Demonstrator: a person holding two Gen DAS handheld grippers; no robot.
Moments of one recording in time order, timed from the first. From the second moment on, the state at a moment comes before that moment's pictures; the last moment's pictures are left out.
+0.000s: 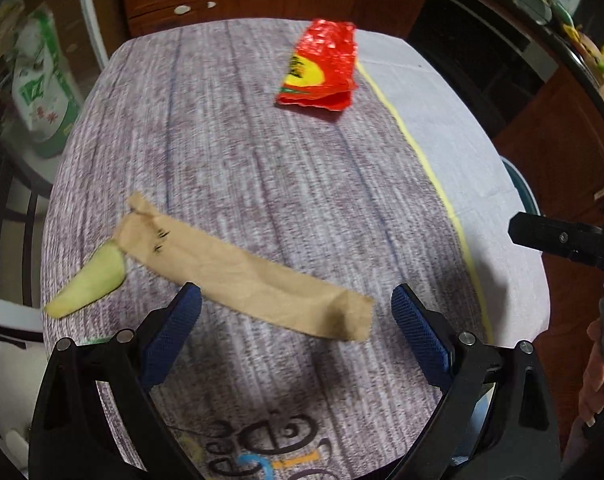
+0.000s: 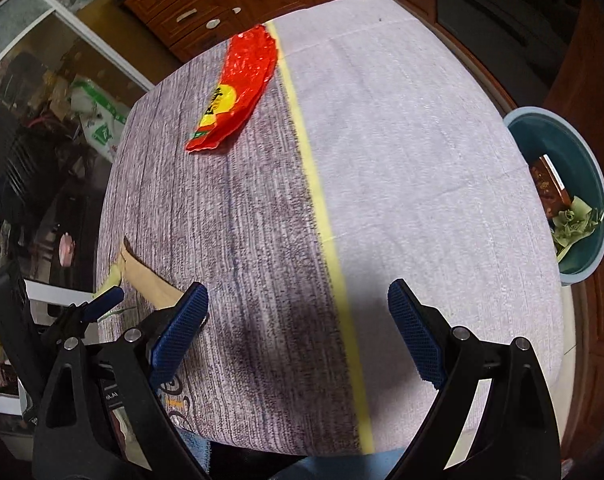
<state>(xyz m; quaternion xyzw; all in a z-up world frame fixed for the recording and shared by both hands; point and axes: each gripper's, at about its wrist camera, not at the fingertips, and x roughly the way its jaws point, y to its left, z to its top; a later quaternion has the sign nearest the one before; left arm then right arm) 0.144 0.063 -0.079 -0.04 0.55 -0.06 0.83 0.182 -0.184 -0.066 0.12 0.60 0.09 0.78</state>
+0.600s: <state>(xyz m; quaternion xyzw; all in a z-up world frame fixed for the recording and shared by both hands) 0.152 0.101 -0.102 -0.11 0.56 -0.05 0.82 0.188 -0.151 -0.078 0.09 0.62 0.10 0.77</state>
